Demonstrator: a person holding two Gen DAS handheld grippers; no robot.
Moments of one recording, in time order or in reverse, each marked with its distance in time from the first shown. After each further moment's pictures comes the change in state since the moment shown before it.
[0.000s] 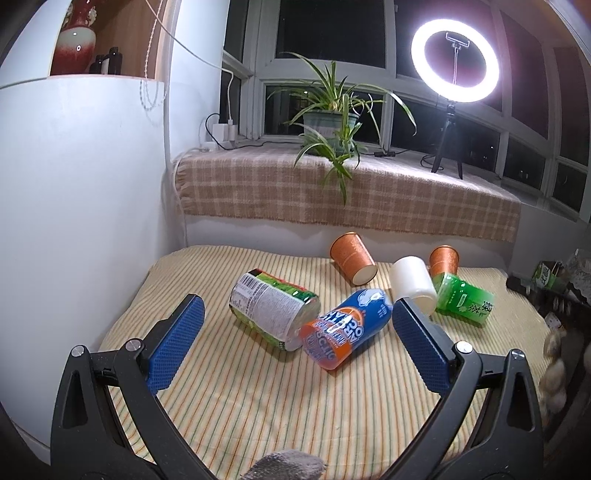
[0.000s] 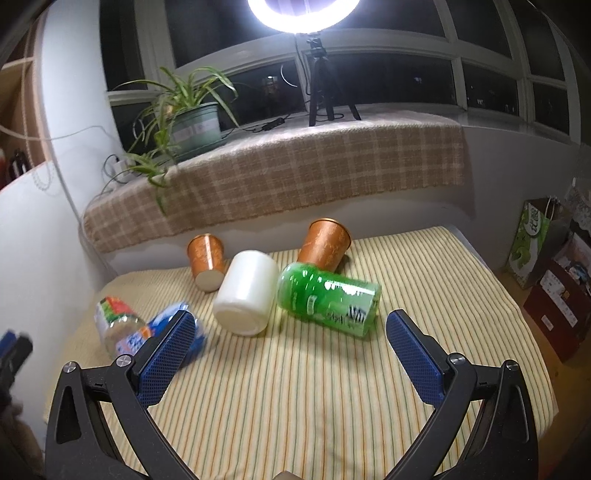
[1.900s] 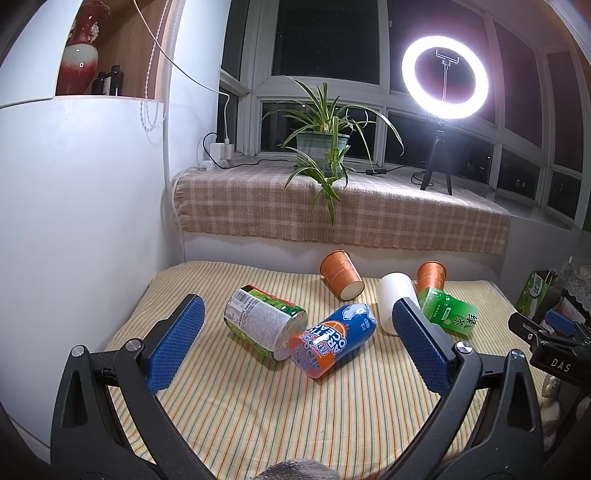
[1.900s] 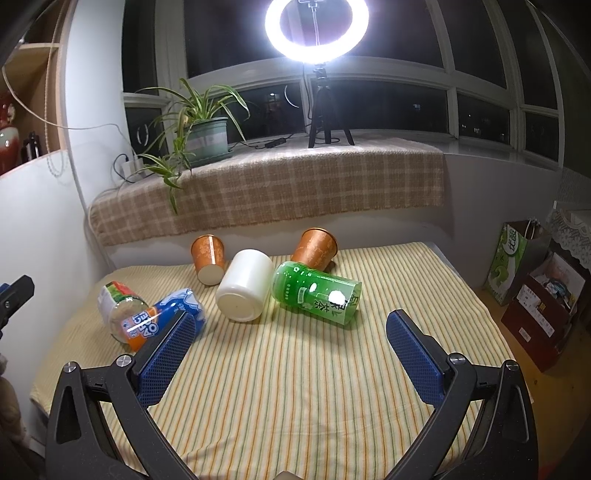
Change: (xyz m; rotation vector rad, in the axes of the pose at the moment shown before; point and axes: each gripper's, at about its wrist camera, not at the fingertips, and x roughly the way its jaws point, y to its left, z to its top) left arm -0.027 -0.015 0.014 -0.006 -0.066 -0.016; right arm -0.056 0.011 -0.034 -0.082 -0.093 -0.053
